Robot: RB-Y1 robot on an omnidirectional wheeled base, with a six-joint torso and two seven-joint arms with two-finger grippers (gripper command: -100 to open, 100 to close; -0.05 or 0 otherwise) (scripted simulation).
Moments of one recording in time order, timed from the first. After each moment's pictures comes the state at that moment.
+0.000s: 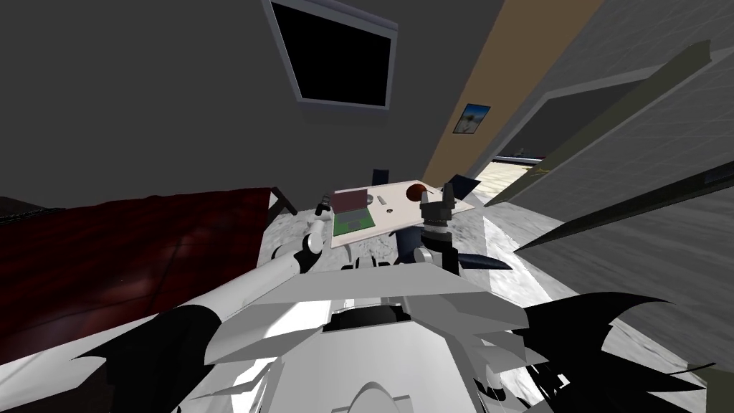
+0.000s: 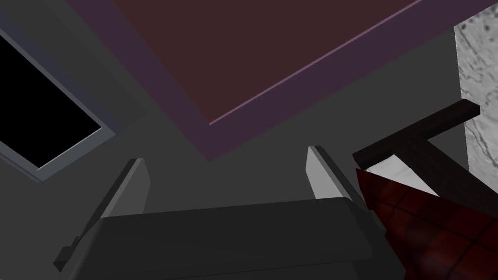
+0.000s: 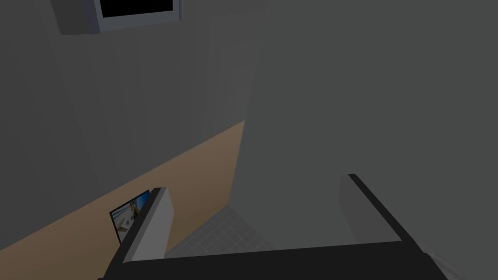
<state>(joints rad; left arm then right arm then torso) -0.80 0.12 0.59 -0.58 -0.25 -0.22 -0.49 0.47 -0.05 -0.02 -2.31 -0.11 -0.51 -0.01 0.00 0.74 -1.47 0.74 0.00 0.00</state>
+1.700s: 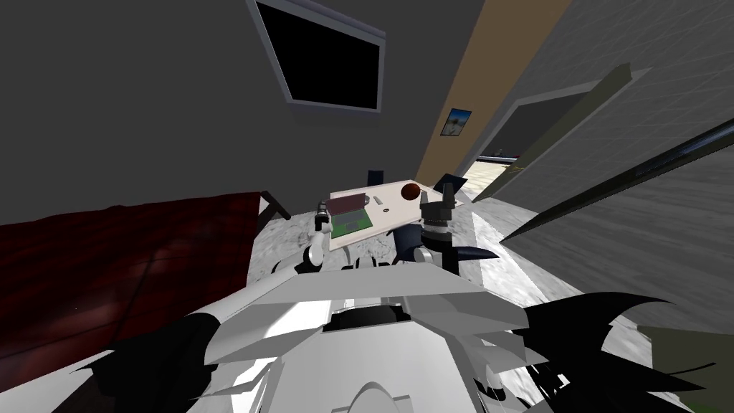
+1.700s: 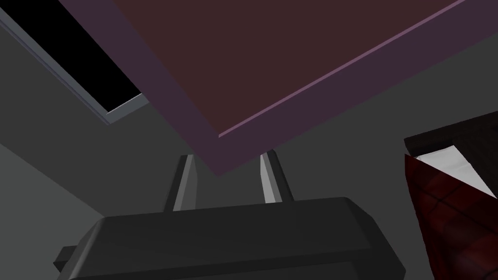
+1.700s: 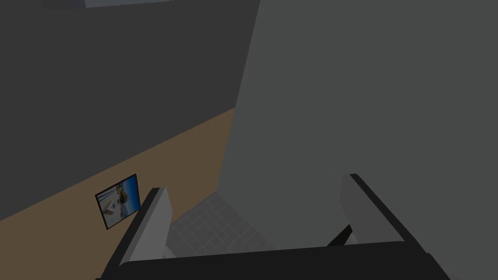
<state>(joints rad) -0.63 0.07 0.62 -0.61 -0.23 -0.62 -0.52 0.47 -0.05 -0.02 -2.31 -0.11 -0.51 -0.01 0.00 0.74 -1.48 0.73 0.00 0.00</state>
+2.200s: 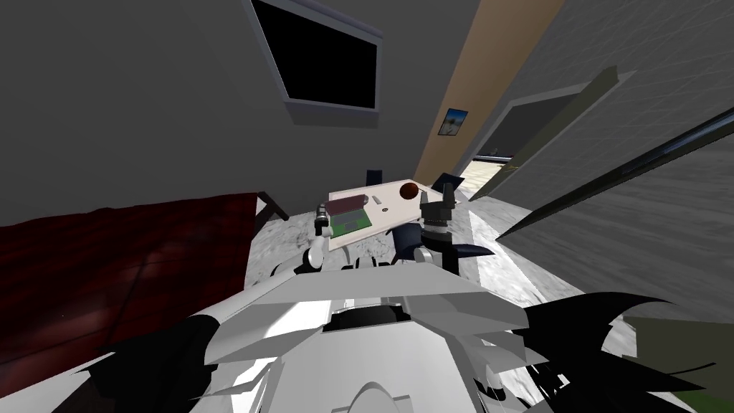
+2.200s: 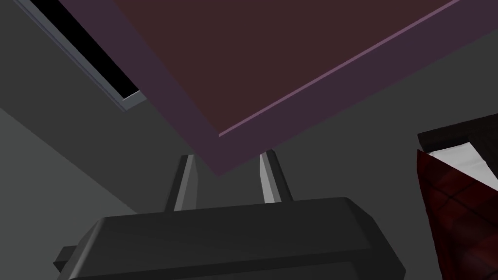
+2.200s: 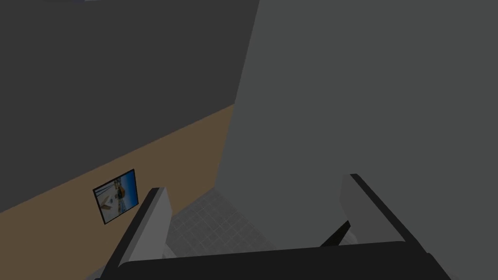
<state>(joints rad) -0.60 0.07 0.63 -0.57 -0.22 -0.77 -0.53 0.47 -0.05 -0.02 -2.31 -0.11 -0.51 -0.01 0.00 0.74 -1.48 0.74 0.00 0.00</state>
